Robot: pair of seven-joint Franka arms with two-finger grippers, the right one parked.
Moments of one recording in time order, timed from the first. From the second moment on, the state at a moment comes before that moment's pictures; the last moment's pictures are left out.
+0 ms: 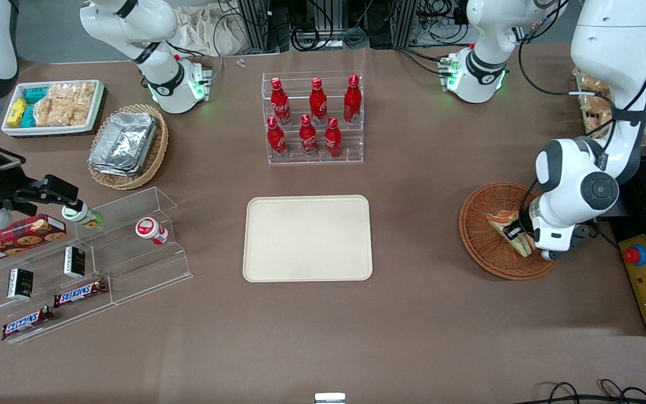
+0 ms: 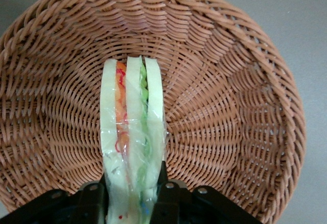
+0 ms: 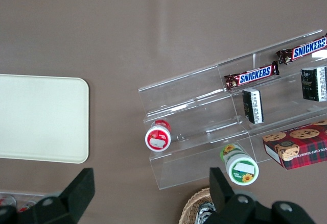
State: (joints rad) arm 0.05 0.34 -0.07 -2.11 0.03 2.37 -0.66
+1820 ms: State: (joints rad) arm -0.14 0.49 -0.40 -1.50 -0.03 1.88 -0.56
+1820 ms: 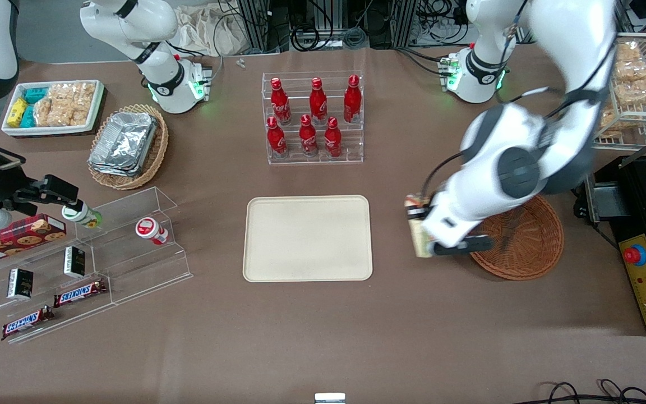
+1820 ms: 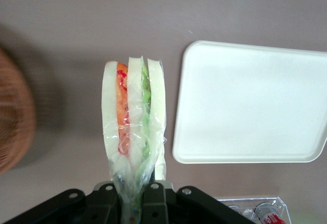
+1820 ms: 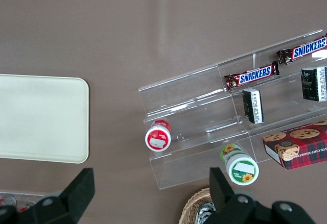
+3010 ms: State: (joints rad) arm -0.31 0.79 -0.40 -1.50 0.08 2.20 -0.60
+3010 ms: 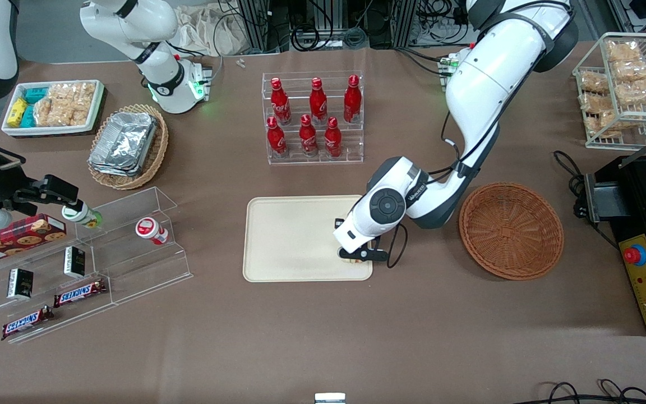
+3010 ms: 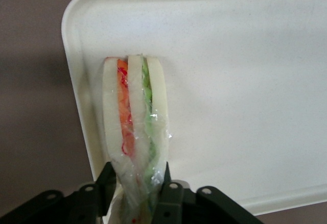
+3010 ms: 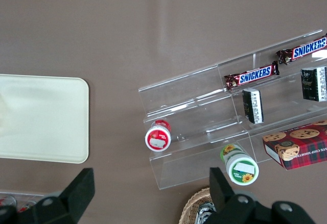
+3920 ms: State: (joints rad) arm -0.07 0.49 -0.39 -1.43 0.07 1.85 -0.62
